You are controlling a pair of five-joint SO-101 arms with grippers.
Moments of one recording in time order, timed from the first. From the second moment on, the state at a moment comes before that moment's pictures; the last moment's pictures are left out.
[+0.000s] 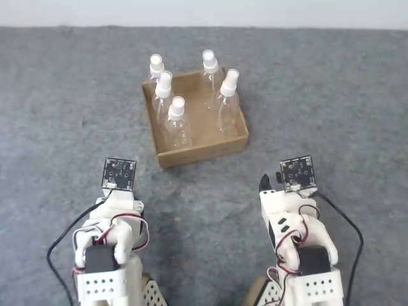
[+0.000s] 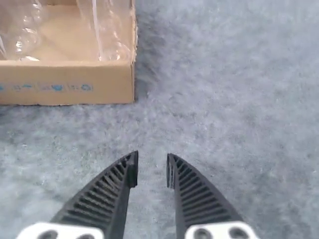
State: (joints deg) left arm -11.1 -103.2 97.2 72.2 -6.2; right arm -11.8 -103.3 95.1 52.6 2.4
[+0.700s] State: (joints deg) left arm -11.1 -103.2 97.2 72.2 -6.2; right arm -11.9 -103.3 95.2 72.1 0.0
